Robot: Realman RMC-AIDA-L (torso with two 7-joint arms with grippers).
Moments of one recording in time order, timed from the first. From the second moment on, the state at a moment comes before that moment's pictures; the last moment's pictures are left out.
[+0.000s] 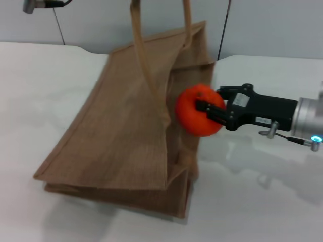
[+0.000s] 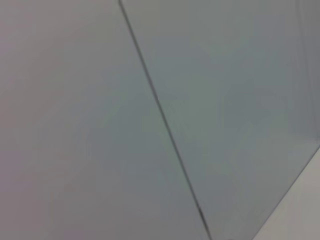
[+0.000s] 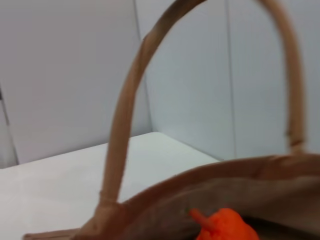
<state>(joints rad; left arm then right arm) -0.51 -2.03 1.38 1.87 -0.70 -1.11 0.64 0.67 2.03 1.95 0.39 -1.41 1.24 -2.01</state>
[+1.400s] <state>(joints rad) -0.52 -2.03 1.42 1.88 -0.71 -1.09 0.64 0.79 2.03 1.96 0.22 -1.31 1.12 -2.11</state>
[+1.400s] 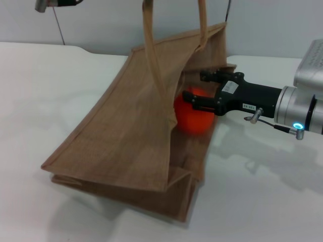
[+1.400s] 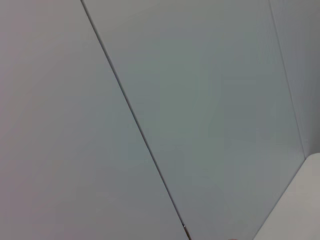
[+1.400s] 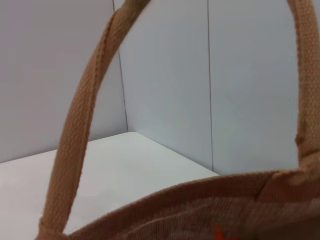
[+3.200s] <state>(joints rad) -0.22 -2.04 1.49 1.67 -0.76 -0.50 0.66 0.39 2.03 2.24 0.58 -1.24 0.88 -2.09</state>
